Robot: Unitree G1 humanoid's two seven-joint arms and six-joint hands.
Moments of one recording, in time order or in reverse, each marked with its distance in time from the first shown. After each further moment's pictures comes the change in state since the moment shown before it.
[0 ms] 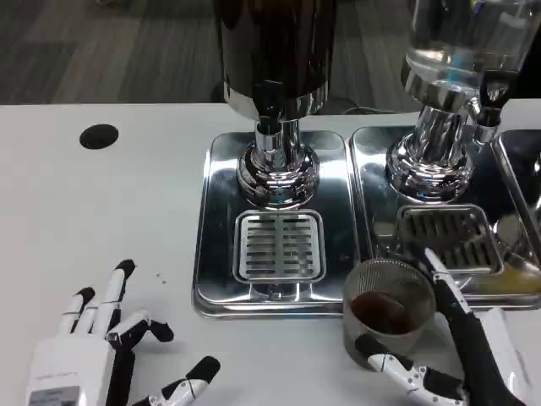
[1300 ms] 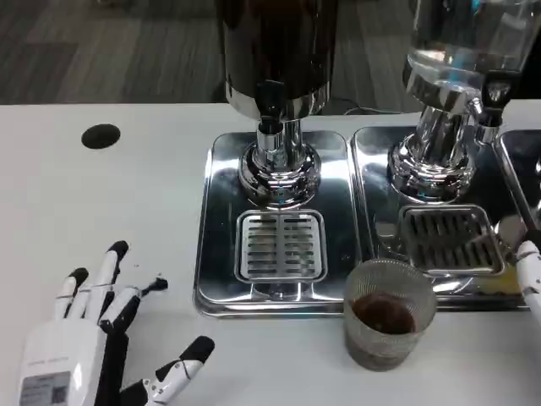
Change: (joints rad) left arm -0.020 -0.005 0.033 -0.017 -0.037 -0.043 -0.007; right arm -0.040 -0.128 -0.247 -0.281 -0.174 0.371 0.019
